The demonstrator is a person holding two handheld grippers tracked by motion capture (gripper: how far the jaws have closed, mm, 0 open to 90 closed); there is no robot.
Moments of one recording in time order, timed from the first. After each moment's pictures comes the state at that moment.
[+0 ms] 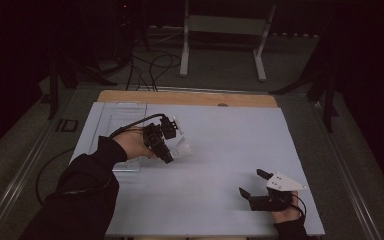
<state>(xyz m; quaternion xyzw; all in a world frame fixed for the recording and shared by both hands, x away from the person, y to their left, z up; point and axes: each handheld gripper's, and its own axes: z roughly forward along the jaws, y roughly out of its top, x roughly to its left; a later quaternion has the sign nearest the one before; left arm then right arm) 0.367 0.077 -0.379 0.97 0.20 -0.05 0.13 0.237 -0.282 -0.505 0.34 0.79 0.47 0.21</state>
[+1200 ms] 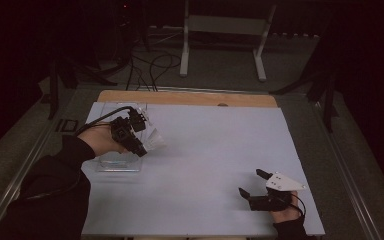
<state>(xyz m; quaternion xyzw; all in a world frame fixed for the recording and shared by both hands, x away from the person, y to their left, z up) 0.368 0.150 -0.360 0.96 0.25 -0.03 0.13 0.238 -0.282 -0.506 0.34 0.79 0.46 0.21</state>
